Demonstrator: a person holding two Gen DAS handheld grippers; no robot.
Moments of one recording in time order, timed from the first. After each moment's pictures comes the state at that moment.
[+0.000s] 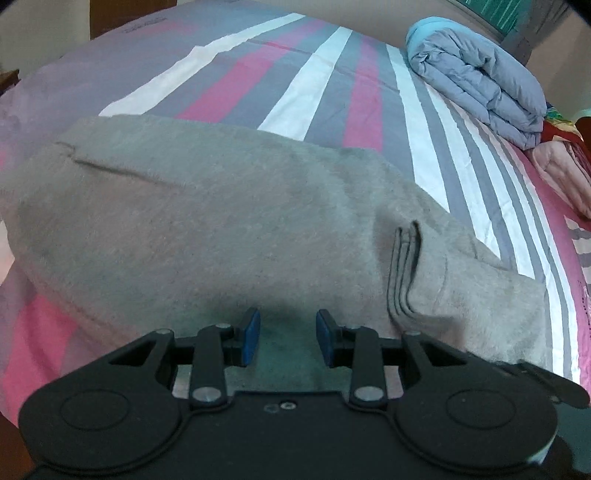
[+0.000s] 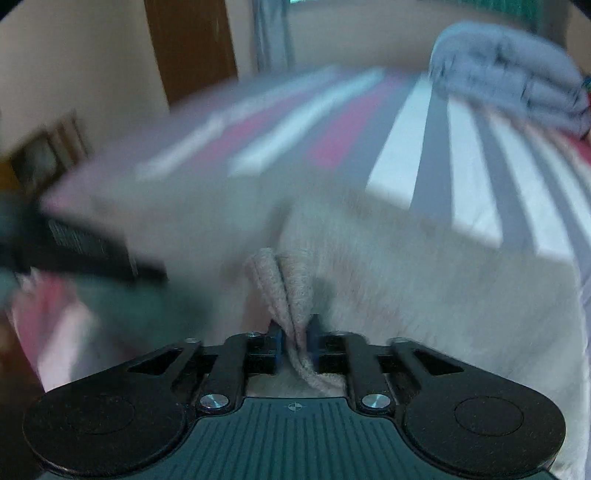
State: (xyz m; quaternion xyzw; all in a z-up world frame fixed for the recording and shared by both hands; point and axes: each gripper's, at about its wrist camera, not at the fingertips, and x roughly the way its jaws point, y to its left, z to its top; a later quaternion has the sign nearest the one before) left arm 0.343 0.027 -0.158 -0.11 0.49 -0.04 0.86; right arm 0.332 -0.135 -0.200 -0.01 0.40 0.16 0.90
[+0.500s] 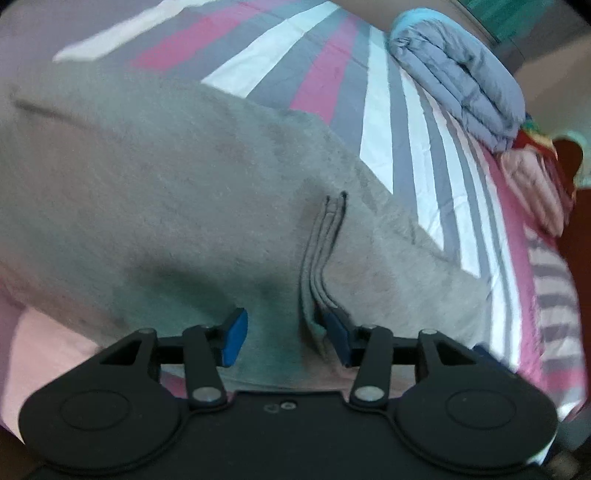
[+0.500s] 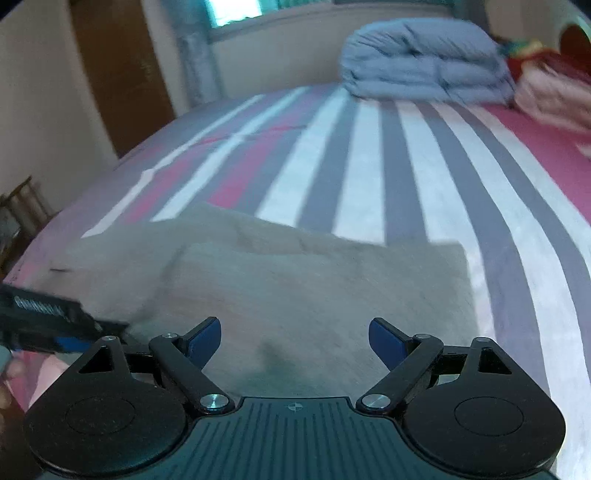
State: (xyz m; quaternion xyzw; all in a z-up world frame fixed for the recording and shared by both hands) left arm 0.348 -0.004 -0.167 -0.21 0.53 -0.09 0.82; right arm 0.331 -0.255 -0.177 0.08 0.37 0.08 0.92
